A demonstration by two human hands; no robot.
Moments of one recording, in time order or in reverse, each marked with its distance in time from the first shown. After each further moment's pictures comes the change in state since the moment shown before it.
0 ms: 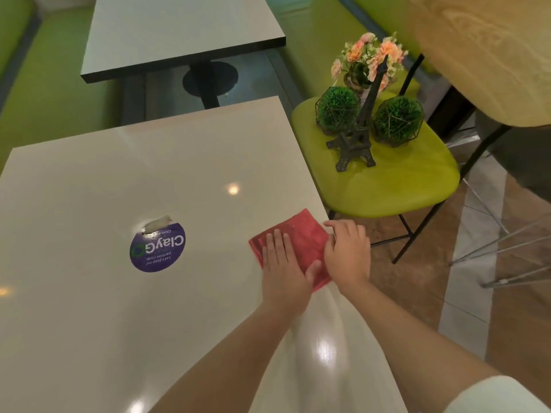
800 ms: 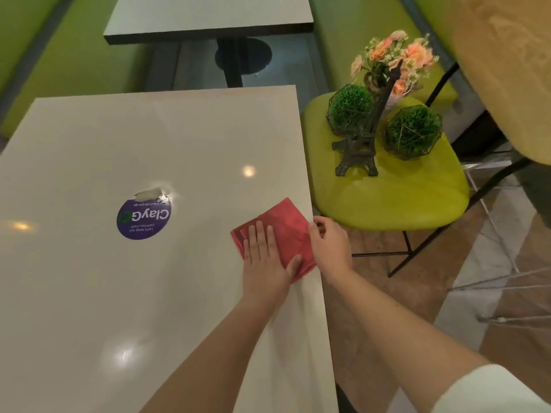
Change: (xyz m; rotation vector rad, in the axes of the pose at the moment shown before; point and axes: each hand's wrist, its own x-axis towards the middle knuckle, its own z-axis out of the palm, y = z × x) left_hand 0.011 0.031 0.015 0.055 -0.048 -0.221; right_hand 0.044 0.019 -0.012 0.375 -0.335 0.149
